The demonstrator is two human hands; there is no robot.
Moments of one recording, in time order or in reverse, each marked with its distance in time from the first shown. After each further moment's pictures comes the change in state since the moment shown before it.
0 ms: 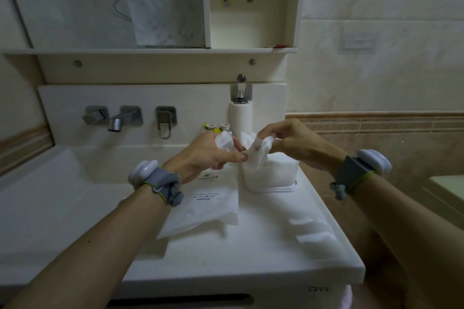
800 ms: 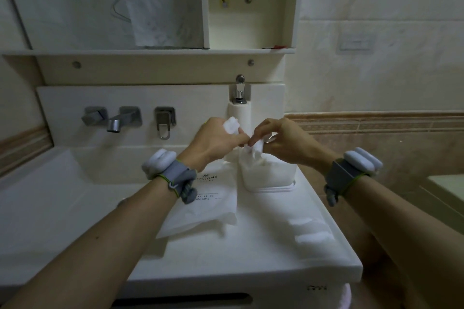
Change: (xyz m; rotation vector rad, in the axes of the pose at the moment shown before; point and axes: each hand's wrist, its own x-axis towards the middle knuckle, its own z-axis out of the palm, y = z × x) left_hand 0.011 0.025 0.015 0.255 0.247 0.044; right_hand 0.004 -0.003 0.008 -0.339 0.049 -0.197
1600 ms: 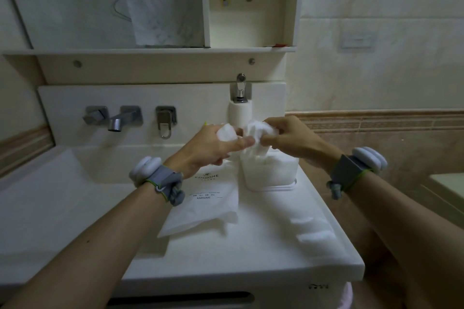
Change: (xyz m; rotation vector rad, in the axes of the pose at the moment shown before) left_hand -0.010 -0.016 -0.011 -0.177 -0.165 -0.019; right_hand -0.002 -0.001 -0.003 0.181 0.031 0.201
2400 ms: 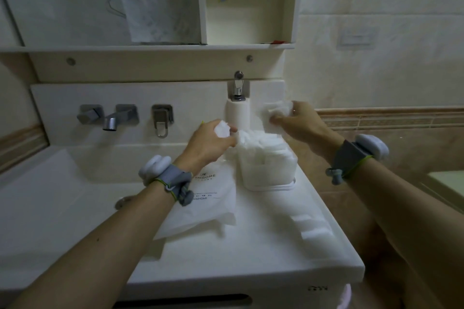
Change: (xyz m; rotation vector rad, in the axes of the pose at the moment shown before) left_hand 0.023 -0.014 0.009 0.147 0.256 0.019; right_hand 0.017 0.007 -0.017 0.059 0.248 0.183
